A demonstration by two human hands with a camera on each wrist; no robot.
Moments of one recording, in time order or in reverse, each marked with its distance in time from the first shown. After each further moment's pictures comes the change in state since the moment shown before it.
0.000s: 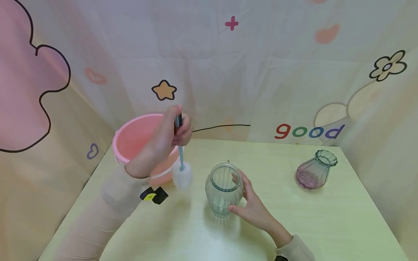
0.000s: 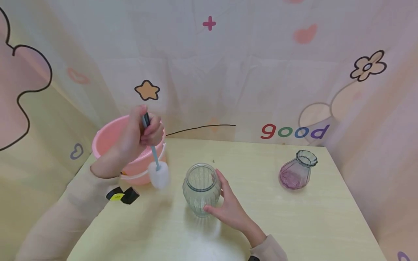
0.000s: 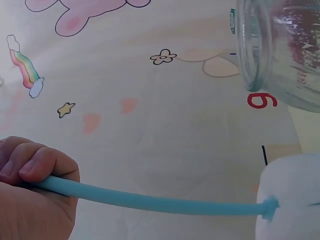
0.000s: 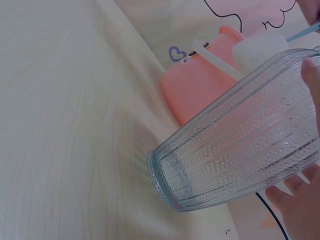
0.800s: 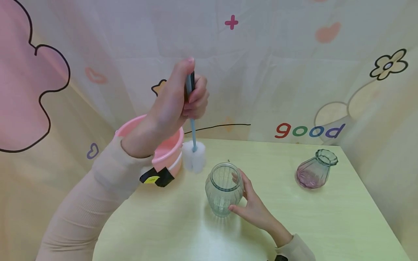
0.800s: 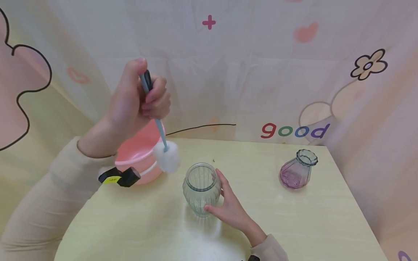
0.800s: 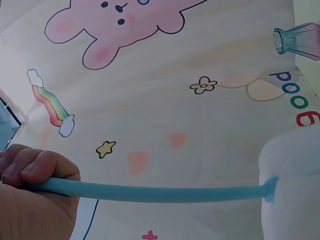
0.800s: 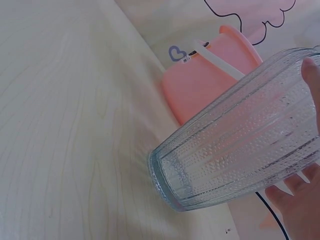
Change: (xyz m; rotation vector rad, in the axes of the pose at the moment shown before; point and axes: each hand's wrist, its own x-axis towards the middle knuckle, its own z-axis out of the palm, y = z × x) left_hand 0.031 0.074 0.036 -0.021 -0.087 0.122; right_hand 0.000 0.003 0.000 -0.004 -0.006 -0.044
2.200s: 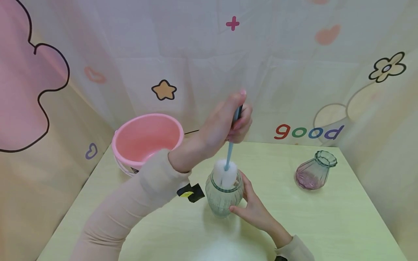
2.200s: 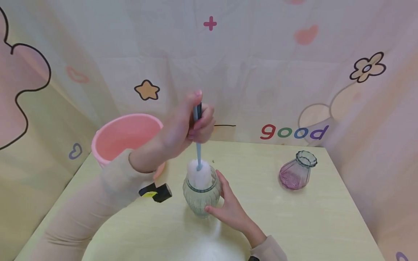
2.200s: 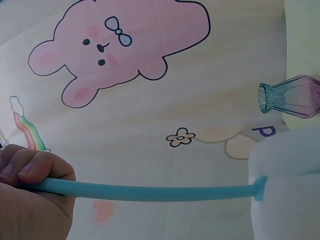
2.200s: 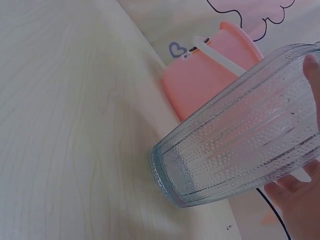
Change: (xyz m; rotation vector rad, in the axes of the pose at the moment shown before) left_hand 0.008 -0.049 0.052 -0.148 -0.151 -0.050; right_hand 0.000 0.002 -0.001 0.025 -0.012 0.035
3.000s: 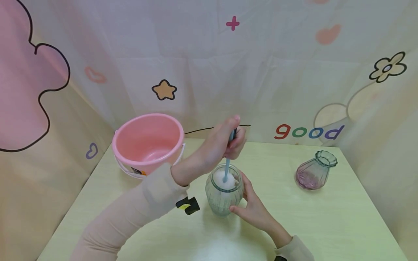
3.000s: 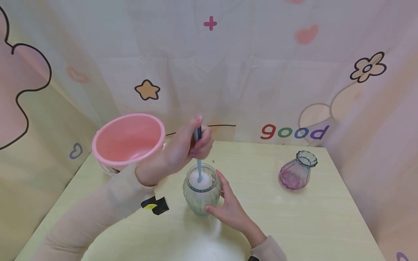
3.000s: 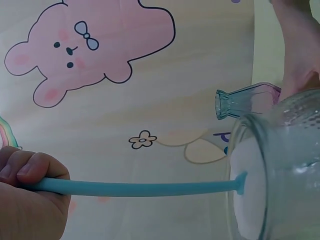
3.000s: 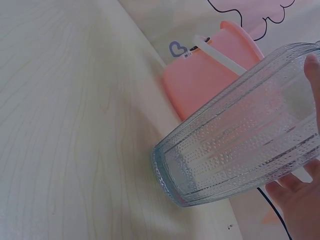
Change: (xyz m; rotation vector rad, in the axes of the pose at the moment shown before) left_hand -0.023 -0.041 -0.007 0.066 0.012 -0.008; right_hand 0.000 0.003 0.001 -0.026 0.020 -0.068
